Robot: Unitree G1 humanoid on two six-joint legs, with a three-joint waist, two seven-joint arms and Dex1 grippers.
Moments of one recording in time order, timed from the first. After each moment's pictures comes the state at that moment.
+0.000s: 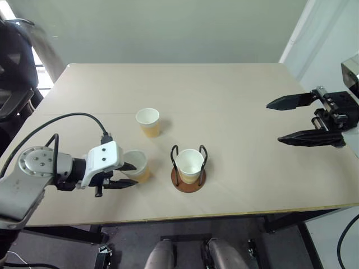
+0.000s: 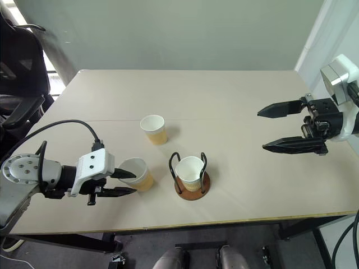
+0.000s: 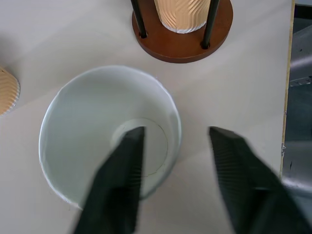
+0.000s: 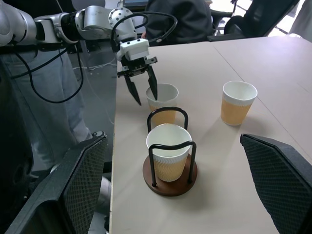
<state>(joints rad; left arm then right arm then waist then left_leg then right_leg) -0.14 1.17 0.10 -0.37 -0.40 0.50 -1.18 -0.76 -1.08 -0.14 -0.07 0.77 0.77 1.53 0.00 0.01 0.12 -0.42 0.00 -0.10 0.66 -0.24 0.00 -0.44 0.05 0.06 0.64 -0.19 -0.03</state>
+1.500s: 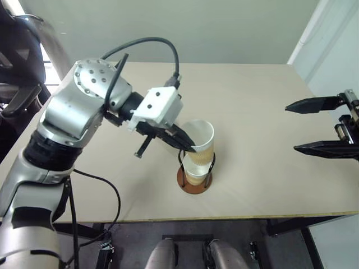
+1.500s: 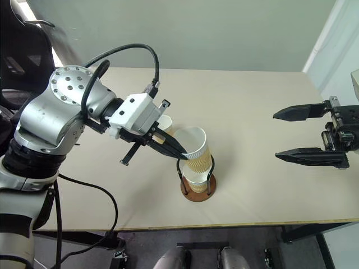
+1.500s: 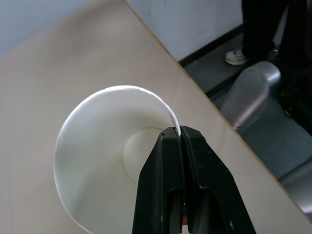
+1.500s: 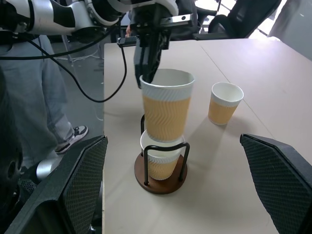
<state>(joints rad) -1.09 0.88 -0.39 -0.15 -0.51 0.38 -1.57 -0.54 -1.18 -0.38 -0.25 0.88 0.79 1.43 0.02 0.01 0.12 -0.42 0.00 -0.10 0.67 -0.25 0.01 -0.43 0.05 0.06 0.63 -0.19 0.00</state>
